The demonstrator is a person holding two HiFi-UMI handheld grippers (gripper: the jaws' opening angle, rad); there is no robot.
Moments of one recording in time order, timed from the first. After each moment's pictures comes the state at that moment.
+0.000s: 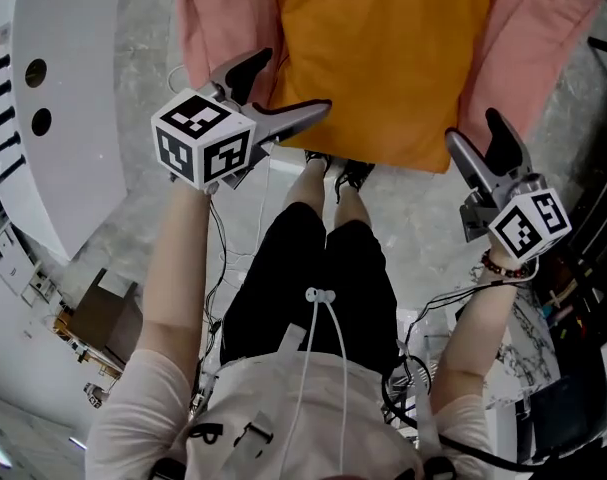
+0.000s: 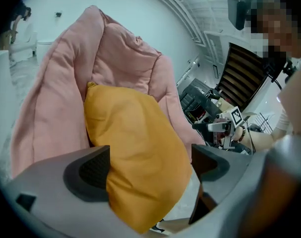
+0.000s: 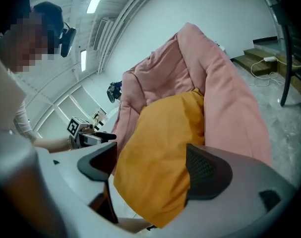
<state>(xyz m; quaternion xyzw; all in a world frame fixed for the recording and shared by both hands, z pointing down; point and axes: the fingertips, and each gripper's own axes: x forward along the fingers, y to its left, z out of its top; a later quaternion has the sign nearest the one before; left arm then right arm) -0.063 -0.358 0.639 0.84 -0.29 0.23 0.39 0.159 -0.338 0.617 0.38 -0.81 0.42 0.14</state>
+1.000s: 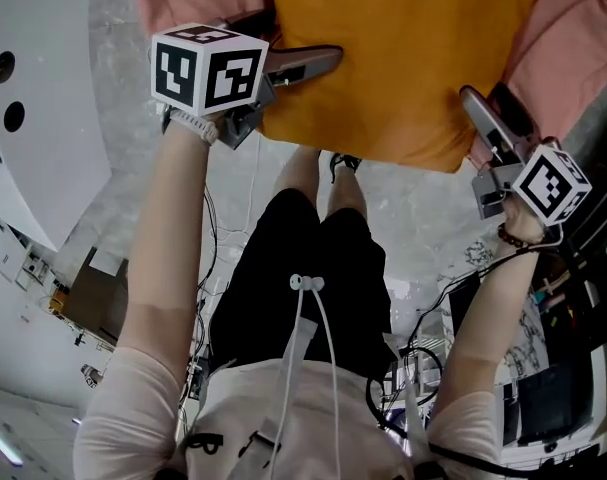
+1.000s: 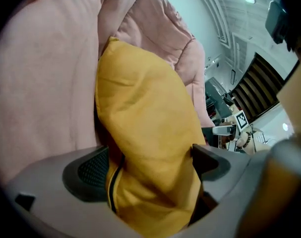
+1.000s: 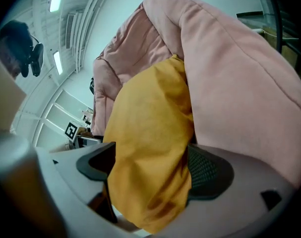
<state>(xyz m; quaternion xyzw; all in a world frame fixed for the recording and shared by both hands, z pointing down) -0.065 -0.394 0.765 0.77 -0.28 0.26 0.51 0.161 -0.374 0.736 0.39 -0.73 0.54 0.18</state>
